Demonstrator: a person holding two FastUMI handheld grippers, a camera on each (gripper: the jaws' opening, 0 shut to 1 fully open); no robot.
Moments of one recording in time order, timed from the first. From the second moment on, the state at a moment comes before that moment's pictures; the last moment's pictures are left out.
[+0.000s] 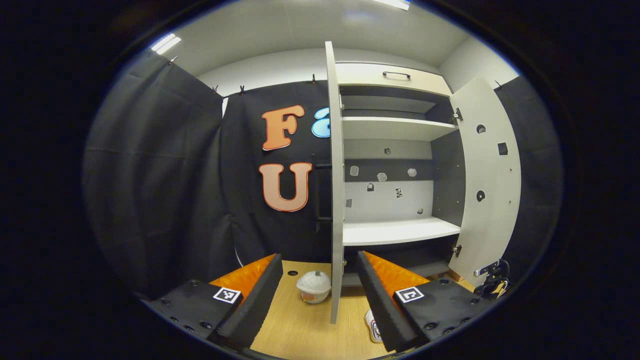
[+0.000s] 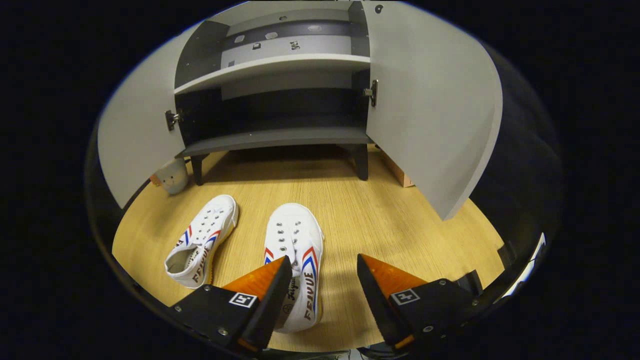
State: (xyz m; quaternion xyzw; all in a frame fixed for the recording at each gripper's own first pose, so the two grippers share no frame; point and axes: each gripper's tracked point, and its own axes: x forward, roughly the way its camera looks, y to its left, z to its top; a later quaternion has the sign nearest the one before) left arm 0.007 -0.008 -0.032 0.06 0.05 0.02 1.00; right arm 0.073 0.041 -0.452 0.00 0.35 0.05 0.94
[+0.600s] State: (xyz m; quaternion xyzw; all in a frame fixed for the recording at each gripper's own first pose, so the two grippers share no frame) left arm 0.008 0.002 -0.041 0.06 0.06 0.03 1.00; right arm 0.077 0.058 -0.494 0.04 0.40 0.06 0.91
